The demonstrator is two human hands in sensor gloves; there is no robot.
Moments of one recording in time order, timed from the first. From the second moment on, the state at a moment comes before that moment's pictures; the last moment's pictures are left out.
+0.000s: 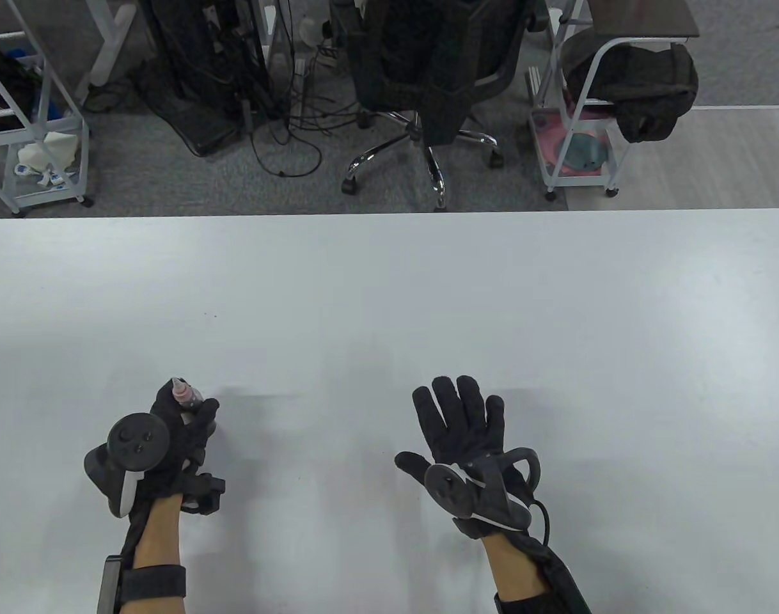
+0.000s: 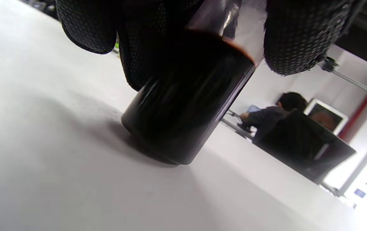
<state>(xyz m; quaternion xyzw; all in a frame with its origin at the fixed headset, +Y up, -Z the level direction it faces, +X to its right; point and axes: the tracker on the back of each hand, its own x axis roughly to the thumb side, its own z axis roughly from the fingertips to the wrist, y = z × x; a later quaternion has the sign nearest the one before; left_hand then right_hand) -0.338 -0.757 -0.226 0.09 0.10 0.26 0.95 0.078 -0.734 -0.184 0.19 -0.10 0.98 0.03</state>
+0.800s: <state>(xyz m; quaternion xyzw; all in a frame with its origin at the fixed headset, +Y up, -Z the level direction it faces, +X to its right) -0.139 -0.721 -0.157 0.07 -0.30 0.17 0.94 0.051 -0.706 -0.143 0.22 -0.22 0.92 0.25</state>
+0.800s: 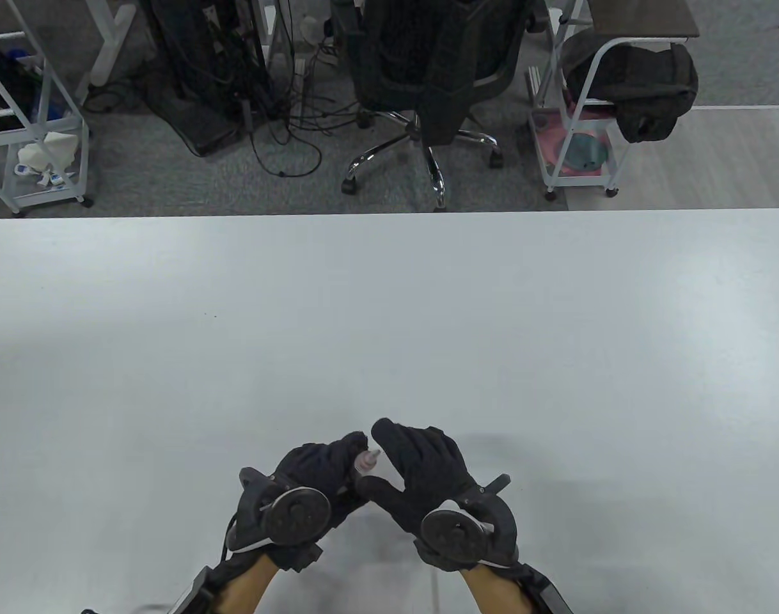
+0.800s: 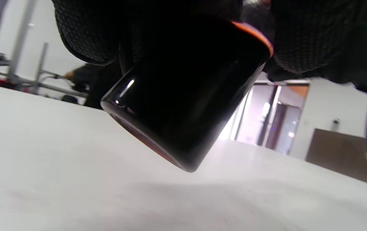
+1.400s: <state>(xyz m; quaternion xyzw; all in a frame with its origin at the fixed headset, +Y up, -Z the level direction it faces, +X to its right) -0.139 -0.725 -0.158 0.02 -0.33 0.21 0.92 0.049 -0.688 -0.131 0.33 -0.16 0.89 0.25</state>
